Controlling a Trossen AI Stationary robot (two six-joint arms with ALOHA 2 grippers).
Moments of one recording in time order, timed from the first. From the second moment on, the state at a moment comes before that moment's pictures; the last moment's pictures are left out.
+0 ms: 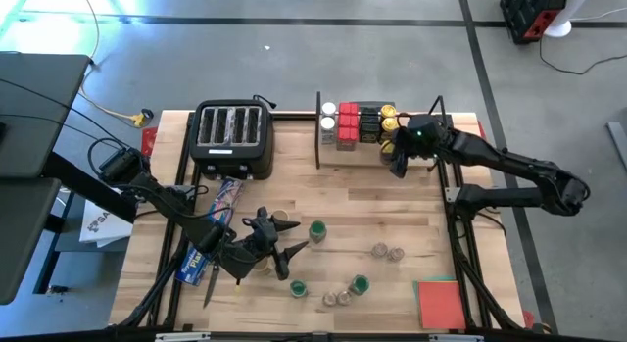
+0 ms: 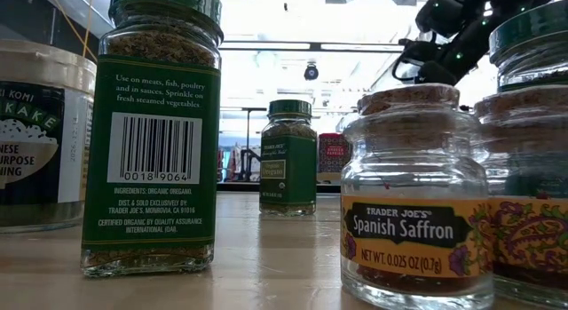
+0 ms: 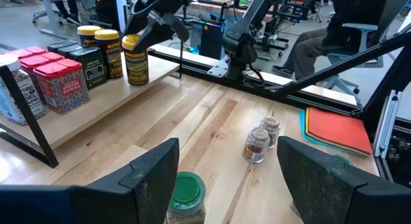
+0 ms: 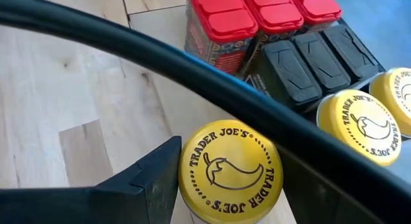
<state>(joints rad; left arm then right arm) -0.63 1.53 0.95 0.19 -0.98 -0.47 -0.57 1.00 0.69 -0.44 0.00 -0.24</state>
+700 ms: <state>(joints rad) -0.63 1.53 0.95 0.19 -0.98 -0.47 -0.62 1.01 0.69 -0.38 0.02 -0.32</state>
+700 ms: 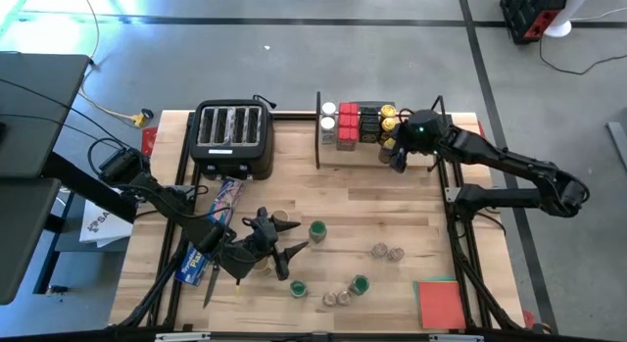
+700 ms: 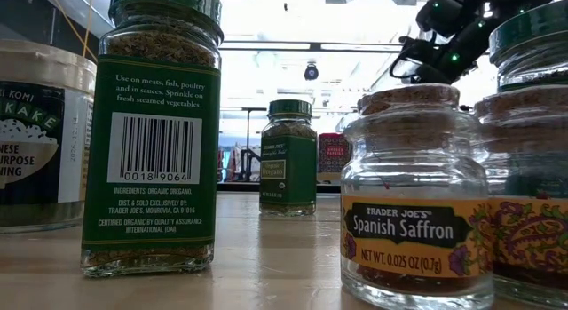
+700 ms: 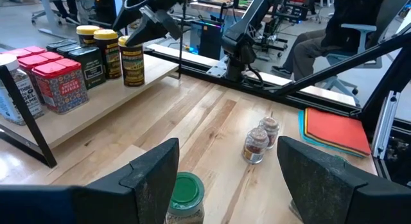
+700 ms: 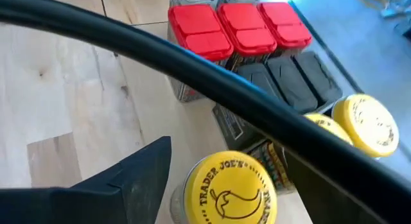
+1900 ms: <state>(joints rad) -0.62 1.53 0.95 0.21 -0.98 -0.44 -0.30 0.96 0.54 -0.51 0.22 -0.01</state>
